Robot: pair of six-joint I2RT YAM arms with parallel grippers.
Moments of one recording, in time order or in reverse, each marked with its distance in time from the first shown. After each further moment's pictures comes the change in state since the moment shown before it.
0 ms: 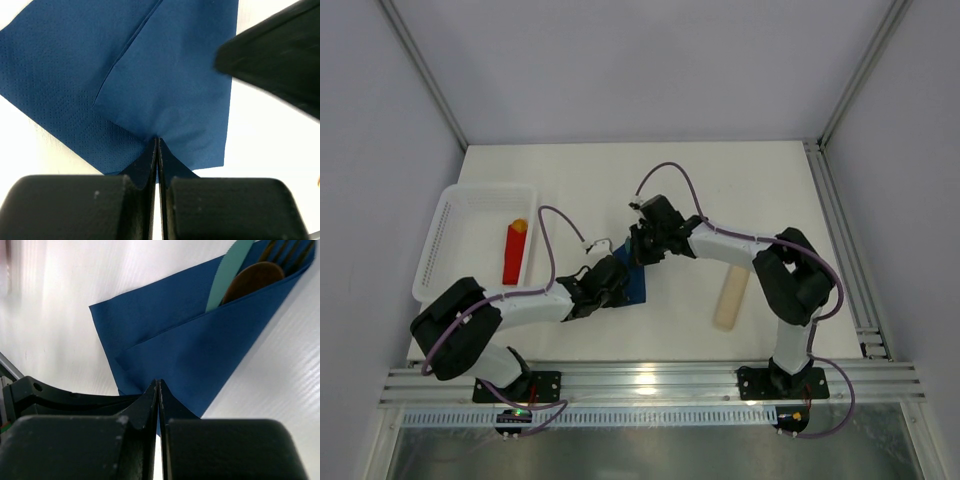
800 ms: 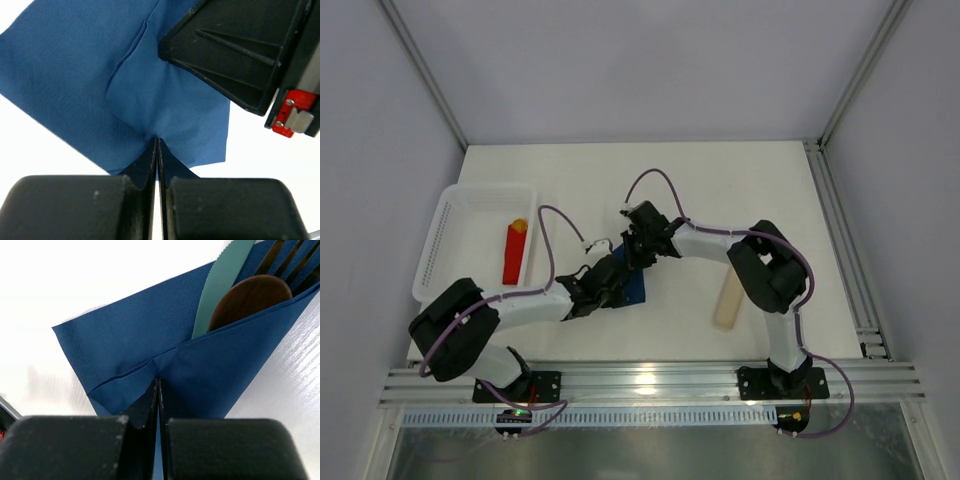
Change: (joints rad) left arm 0.000 -0.005 0.010 -0.029 0.001 -0.003; right arm 0.036 0.172 0.090 0.000 0.035 -0.002
